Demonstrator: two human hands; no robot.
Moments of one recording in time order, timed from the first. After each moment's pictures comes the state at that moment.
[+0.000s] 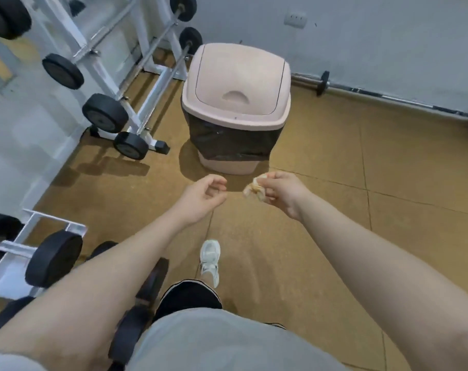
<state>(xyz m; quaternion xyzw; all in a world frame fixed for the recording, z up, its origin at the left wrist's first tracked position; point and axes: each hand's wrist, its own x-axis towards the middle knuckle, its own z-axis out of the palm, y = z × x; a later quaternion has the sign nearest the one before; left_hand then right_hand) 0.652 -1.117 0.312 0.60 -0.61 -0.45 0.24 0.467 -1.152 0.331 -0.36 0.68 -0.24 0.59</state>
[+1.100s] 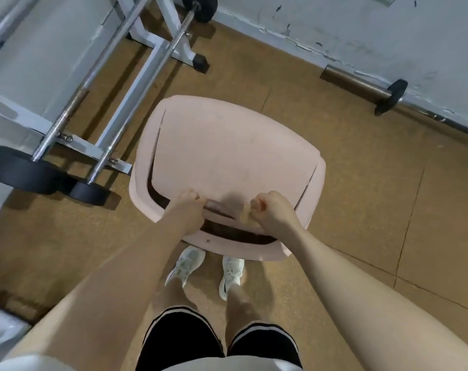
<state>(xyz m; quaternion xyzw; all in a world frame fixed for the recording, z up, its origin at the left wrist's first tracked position) 0.623 -1.709 0.124 0.65 -0.67 -0.31 -0.19 0.424 -1.752 0.177 -0.69 0.60 0.09 0.40</state>
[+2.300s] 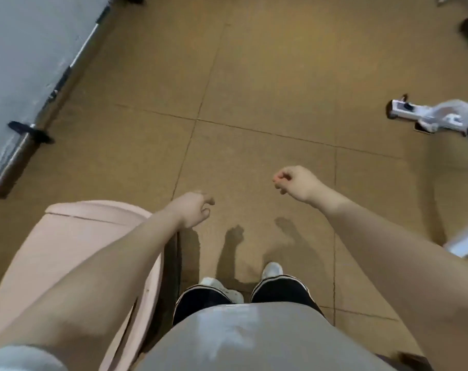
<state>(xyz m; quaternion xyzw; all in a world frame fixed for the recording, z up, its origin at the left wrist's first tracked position) 0.402 -1.573 0.271 -0.12 -0.92 -0.17 -0.34 0.365 -1.324 0.313 0.01 0.92 -0.29 0.28</state>
